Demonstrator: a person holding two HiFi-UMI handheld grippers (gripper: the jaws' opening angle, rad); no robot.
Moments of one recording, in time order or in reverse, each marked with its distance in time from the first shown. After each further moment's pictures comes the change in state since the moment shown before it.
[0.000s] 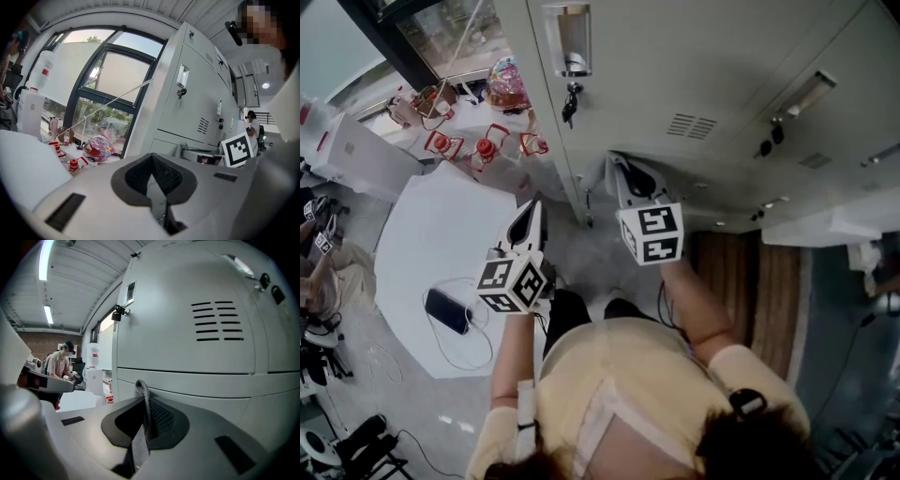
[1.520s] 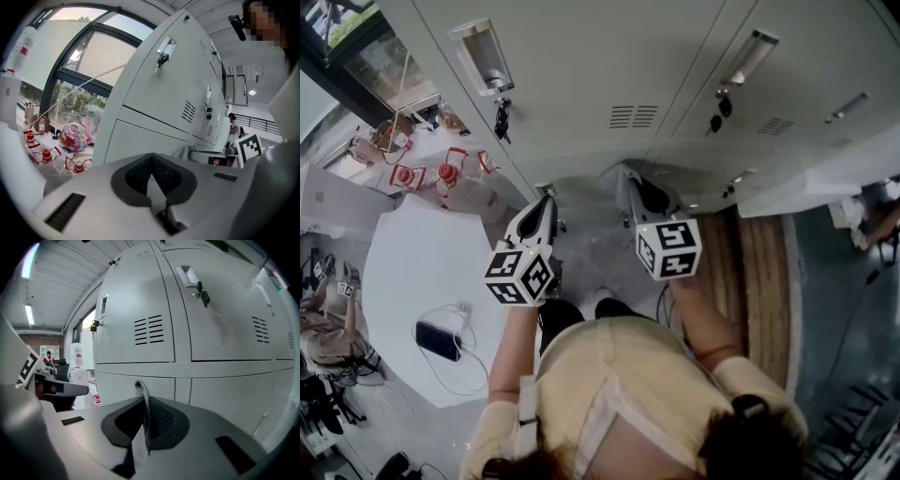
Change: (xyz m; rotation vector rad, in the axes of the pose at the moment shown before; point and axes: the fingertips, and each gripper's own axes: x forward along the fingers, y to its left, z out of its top) left arm 0.070 -0.078 -0.033 0.003 0.114 -0.215; right arm -0.081 -0.084 -0.037 0.115 0.052 -0.177
